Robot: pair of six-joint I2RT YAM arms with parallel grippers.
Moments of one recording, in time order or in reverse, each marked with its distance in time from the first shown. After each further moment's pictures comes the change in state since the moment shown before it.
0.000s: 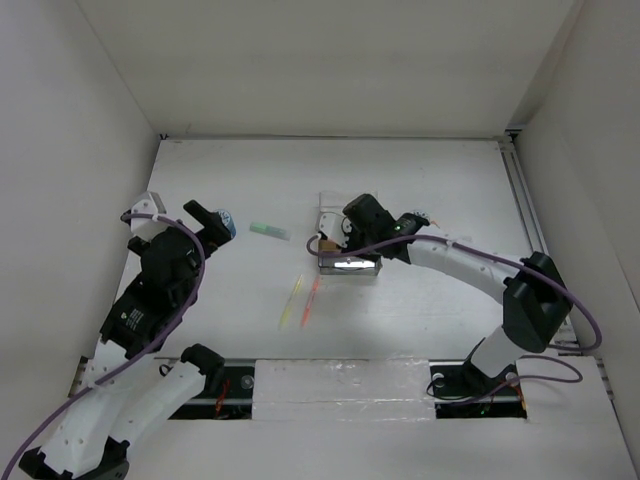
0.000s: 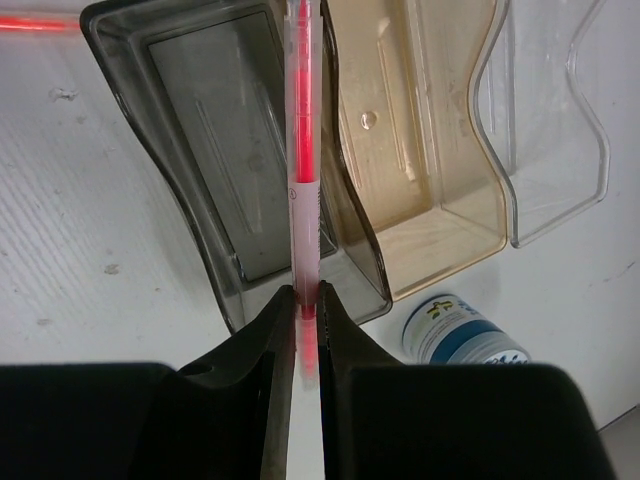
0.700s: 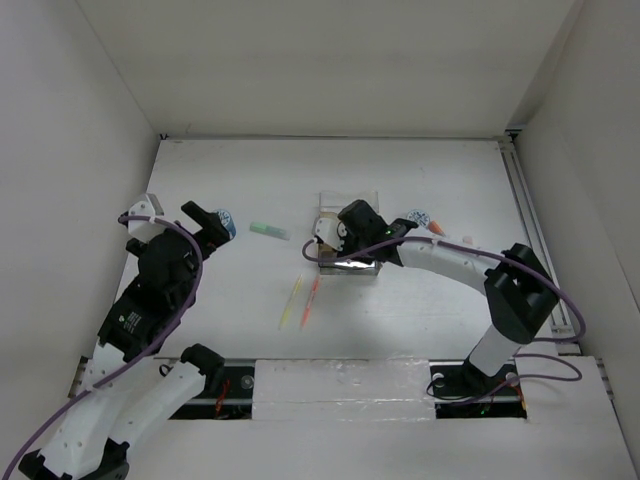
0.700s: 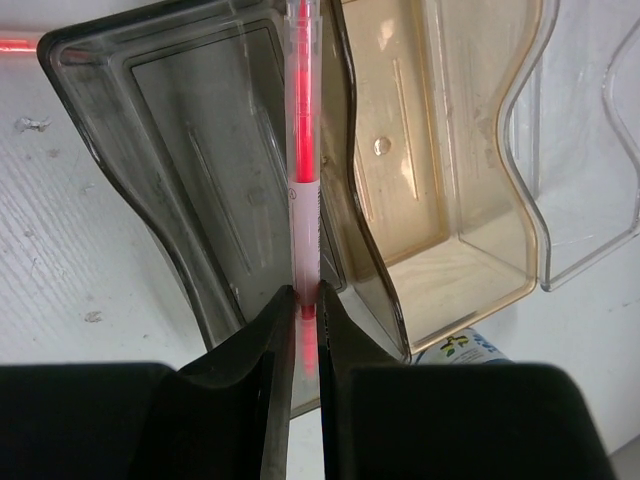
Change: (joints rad) left arm 0.000 -0.016 0.000 0.000 0.001 -0.002; right arm -0.001 0.069 -0.057 0.139 0.007 -0.012
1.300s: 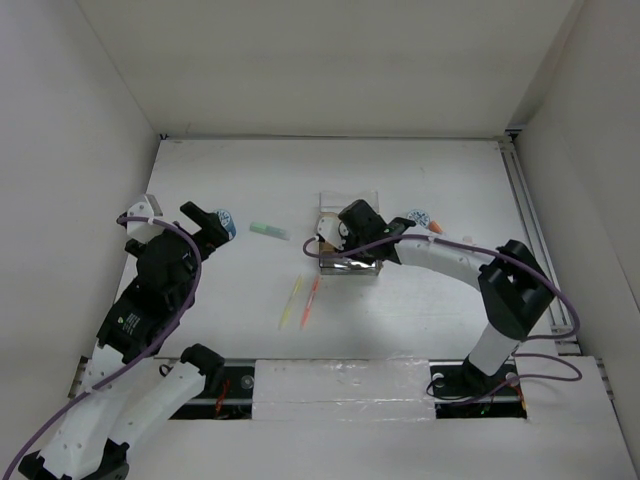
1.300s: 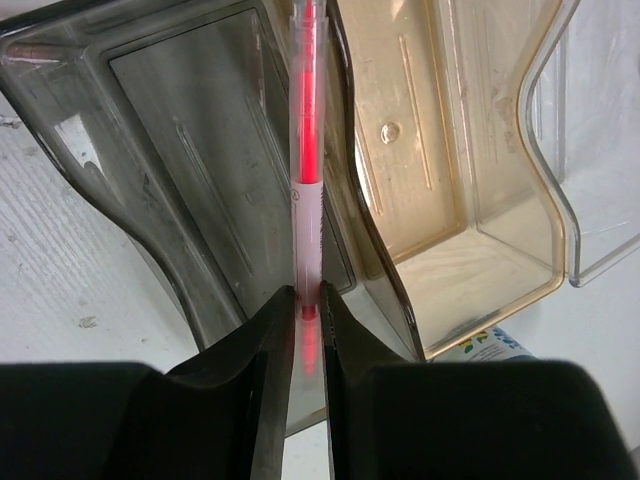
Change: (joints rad) left arm 0.000 -0.008 0.000 0.000 0.000 0.000; right arm -0.018 0.034 0.003 -0.006 0.016 0.036
